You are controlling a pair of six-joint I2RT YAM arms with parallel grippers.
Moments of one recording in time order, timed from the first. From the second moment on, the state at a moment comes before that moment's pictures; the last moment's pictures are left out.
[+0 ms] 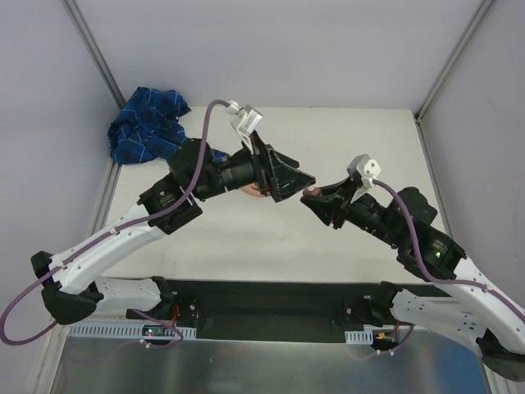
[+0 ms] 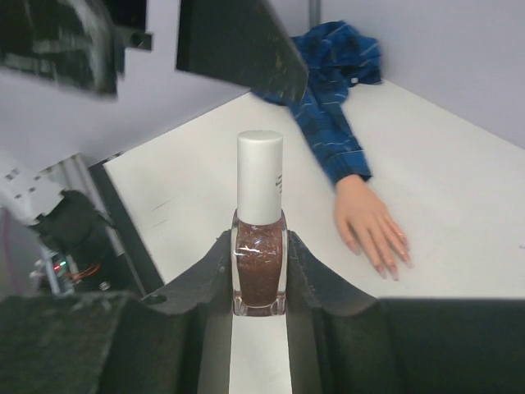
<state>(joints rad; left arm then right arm) -1.00 1.21 1.39 -0.14 0.17 -0.60 0.92 0.71 0.99 -0.29 -0.02 0.09</state>
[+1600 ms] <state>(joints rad) -0.92 1.27 1.30 0.09 0.37 -0.65 0.96 0.77 1.02 -0.22 0.11 0.21</state>
